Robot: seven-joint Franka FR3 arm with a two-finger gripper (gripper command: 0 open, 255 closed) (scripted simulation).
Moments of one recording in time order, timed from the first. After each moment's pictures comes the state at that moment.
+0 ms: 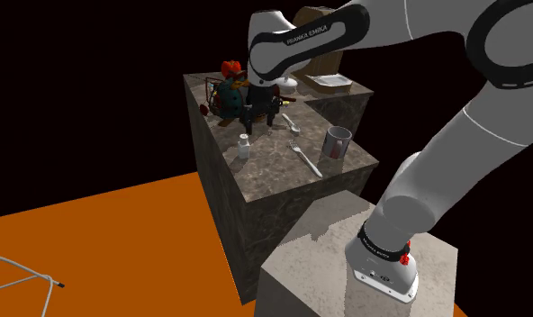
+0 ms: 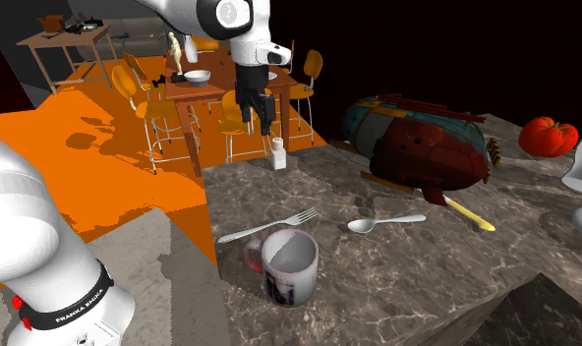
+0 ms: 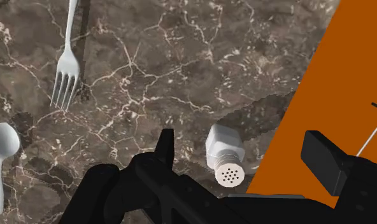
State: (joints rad) arm -0.04 -0.19 0.03 -2.25 0.01 2.04 0.16
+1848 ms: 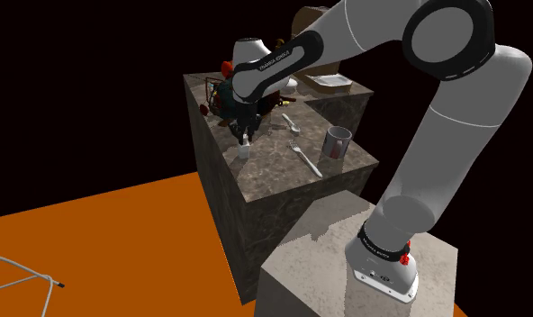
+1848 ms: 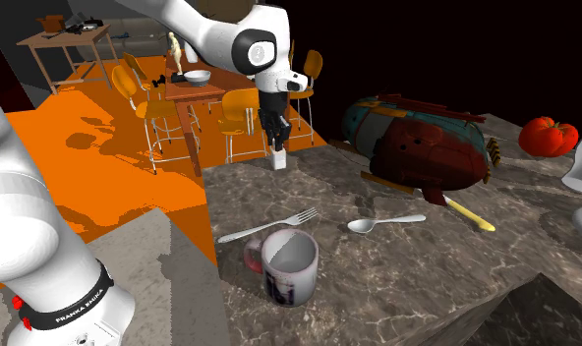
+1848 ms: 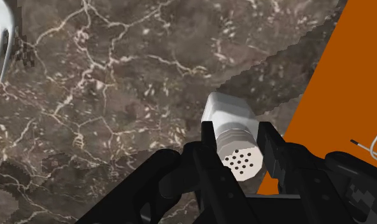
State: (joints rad) arm -0.04 0.06 0.04 -2.16 0.00 2.23 0.22
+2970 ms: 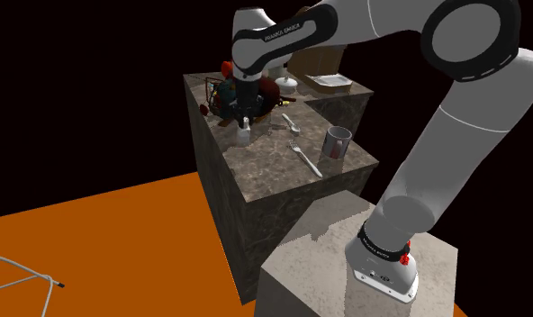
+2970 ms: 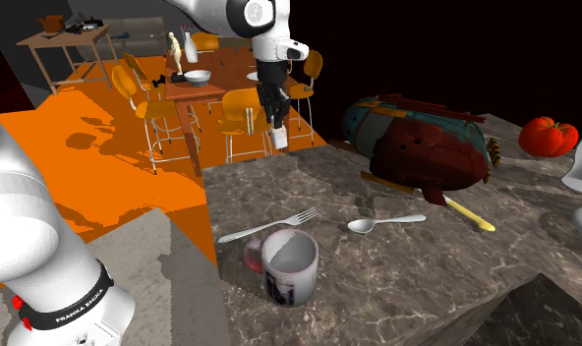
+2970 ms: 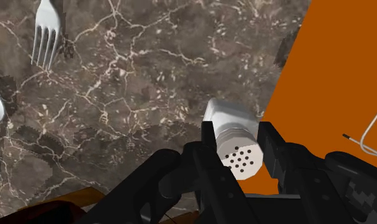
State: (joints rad) arm -0.04 -0.01 0.04 -2.06 0.00 2.05 0.21
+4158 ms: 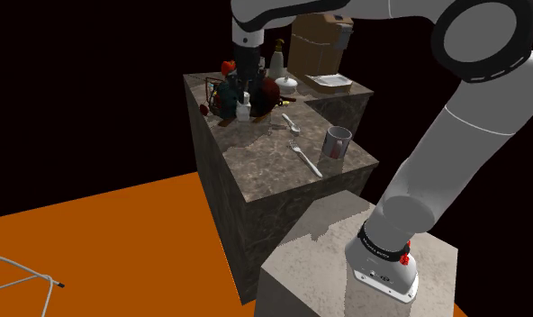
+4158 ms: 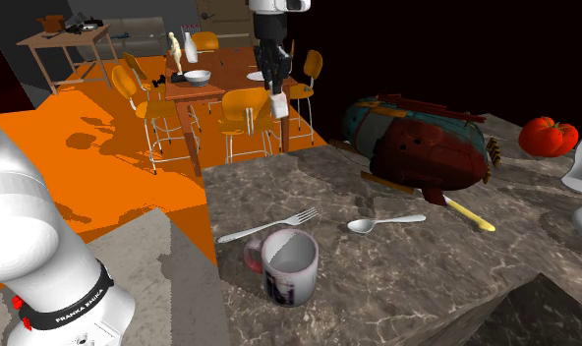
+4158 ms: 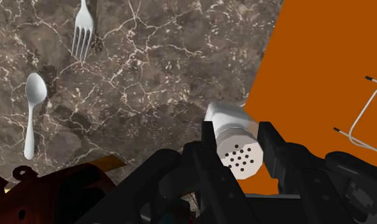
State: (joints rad) arm -0.04 -0.06 0.04 -1.87 0.00 1.81 0.21
